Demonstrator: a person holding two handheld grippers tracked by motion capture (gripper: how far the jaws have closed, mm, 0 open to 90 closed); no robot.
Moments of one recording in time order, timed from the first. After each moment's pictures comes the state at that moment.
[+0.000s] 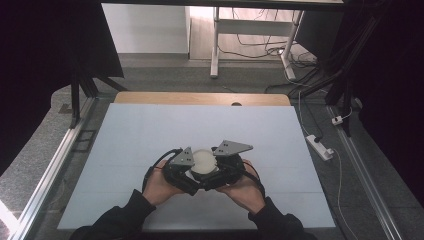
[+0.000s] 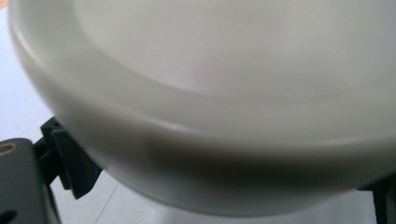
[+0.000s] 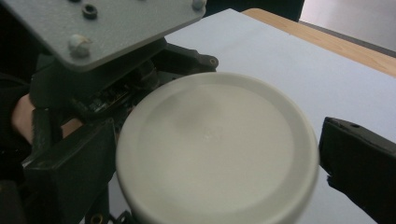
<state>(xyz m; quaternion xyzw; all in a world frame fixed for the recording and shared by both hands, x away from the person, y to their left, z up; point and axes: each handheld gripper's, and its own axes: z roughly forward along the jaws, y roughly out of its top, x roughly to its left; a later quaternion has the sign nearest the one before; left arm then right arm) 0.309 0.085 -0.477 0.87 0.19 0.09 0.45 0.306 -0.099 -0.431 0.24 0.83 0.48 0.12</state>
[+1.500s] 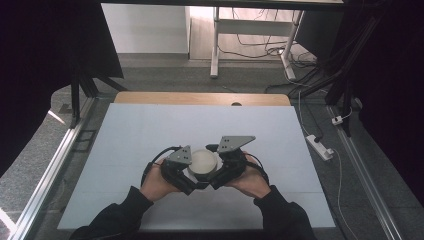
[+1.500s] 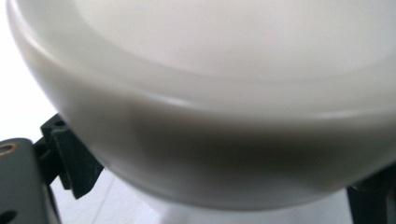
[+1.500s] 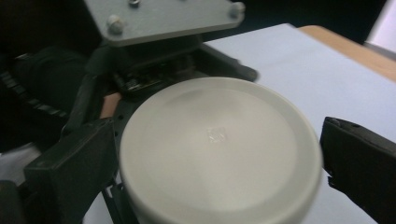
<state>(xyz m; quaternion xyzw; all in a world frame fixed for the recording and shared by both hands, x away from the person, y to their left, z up) 0.317 0.095 -0.472 0.87 0.16 0.06 0.47 0.325 -0.110 -0.426 0.14 0.84 0.51 0.05</state>
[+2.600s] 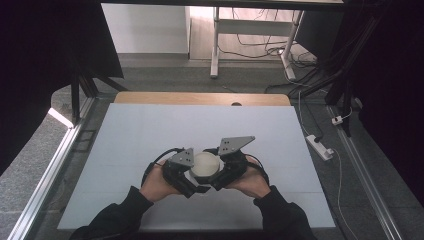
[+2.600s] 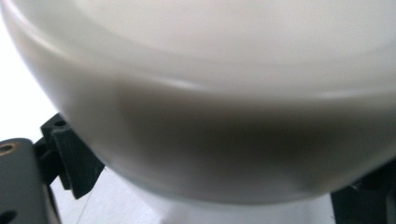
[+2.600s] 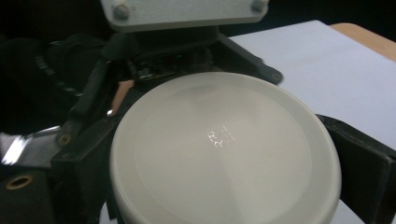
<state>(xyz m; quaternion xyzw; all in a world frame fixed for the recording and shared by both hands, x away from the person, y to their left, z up) 0.313 0.088 -0.471 0.88 0.10 0.02 0.46 0.330 -0.115 -0.432 0.08 0.85 0.52 -0.01</state>
